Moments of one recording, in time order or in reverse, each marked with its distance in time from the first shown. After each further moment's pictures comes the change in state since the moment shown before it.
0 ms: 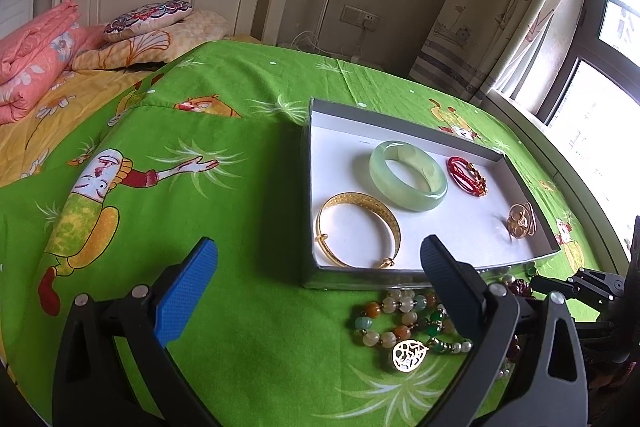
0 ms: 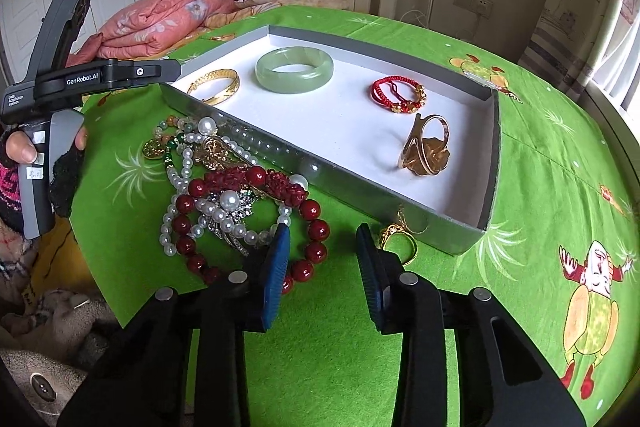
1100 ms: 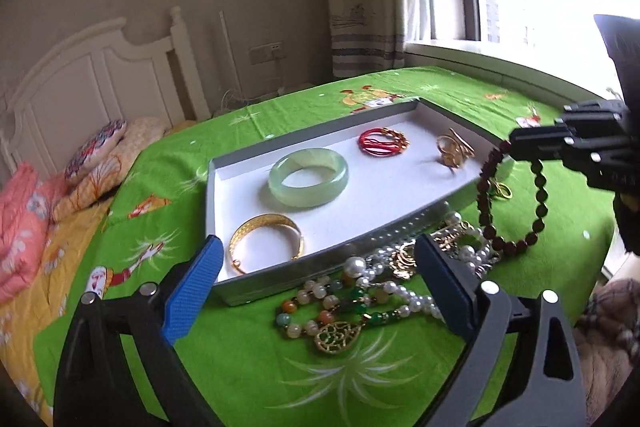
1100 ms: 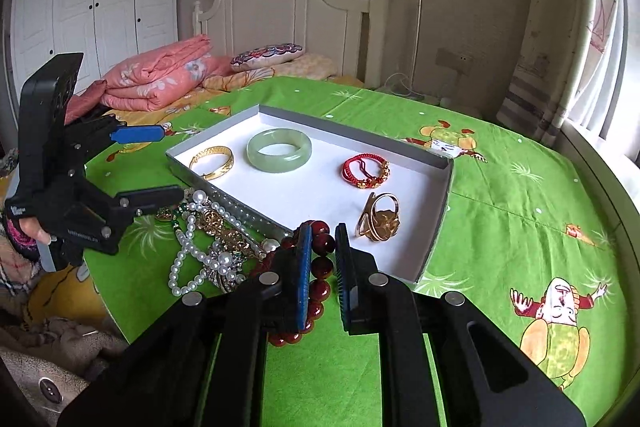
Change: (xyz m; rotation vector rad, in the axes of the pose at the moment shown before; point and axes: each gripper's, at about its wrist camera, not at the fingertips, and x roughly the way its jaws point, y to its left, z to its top) left arm -0.020 -0.100 -0.040 0.587 -0.119 -0.012; right arm -0.050 -0.021 0.007 0.013 -0.254 -0.017
